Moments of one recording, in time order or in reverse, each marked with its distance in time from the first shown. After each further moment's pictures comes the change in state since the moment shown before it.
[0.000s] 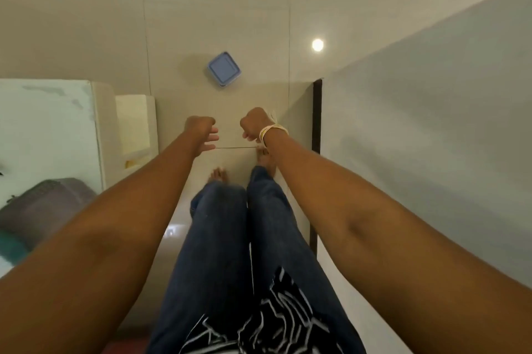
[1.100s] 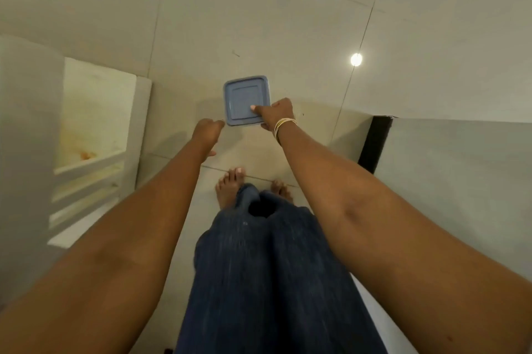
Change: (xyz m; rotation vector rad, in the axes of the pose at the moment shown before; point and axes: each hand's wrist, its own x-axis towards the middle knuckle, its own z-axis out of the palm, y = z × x) left_hand 0.297 -0.042 0.003 -0.097 0.090 -0.067; right_hand 0.303 0.002 0.068 0.362 0.144 0.067
